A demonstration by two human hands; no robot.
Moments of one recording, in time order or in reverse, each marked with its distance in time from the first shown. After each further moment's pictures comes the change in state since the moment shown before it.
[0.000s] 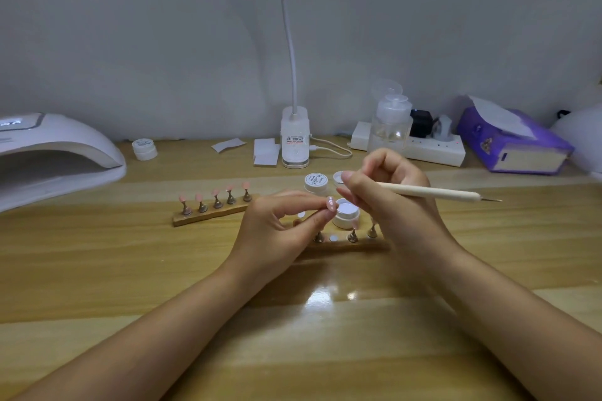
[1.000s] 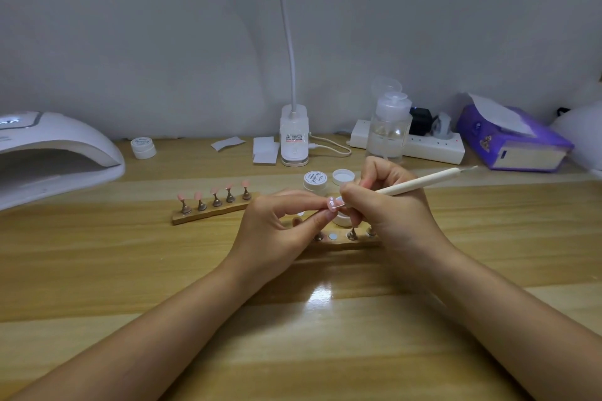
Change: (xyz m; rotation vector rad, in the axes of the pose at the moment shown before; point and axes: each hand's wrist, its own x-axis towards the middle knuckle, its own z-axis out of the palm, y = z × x) left_hand 0.000 -0.003 0.001 -0.020 -0.007 0.054; right_hand -0.006 -0.007 0.008 -0.025 0.011 0.071
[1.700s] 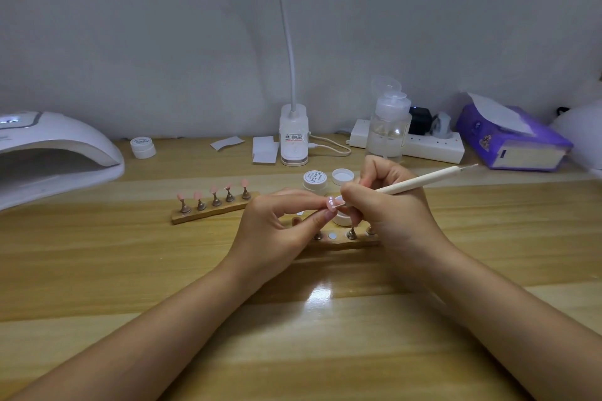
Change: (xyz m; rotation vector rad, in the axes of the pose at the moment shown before) left_hand 0.000 0.004 0.000 -0.016 -0.017 -0.022; right_hand 0.002 0.002 0.000 -0.004 0.010 0.010
